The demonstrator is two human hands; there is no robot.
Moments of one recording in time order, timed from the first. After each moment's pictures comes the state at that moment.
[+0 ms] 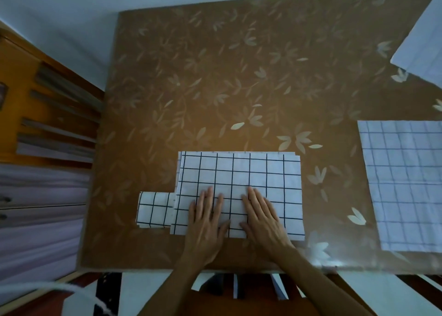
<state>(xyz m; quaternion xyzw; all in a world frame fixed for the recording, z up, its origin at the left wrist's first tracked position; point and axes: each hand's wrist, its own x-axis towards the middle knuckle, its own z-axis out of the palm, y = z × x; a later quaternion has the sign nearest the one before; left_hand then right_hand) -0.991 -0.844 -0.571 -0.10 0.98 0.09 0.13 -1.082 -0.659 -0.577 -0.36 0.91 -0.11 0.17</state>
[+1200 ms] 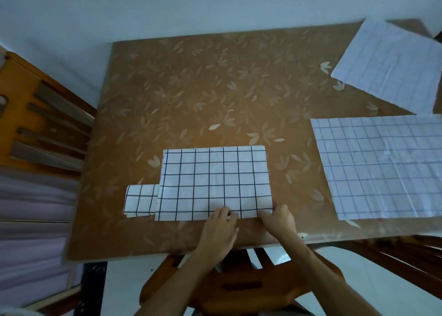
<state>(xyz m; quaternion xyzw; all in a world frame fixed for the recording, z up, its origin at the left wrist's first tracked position) -0.983 -0.753 -0.529 0.01 0.98 0.17 0.13 -1.076 -0.593 -0.510 0.17 0.89 -0.26 0.34</state>
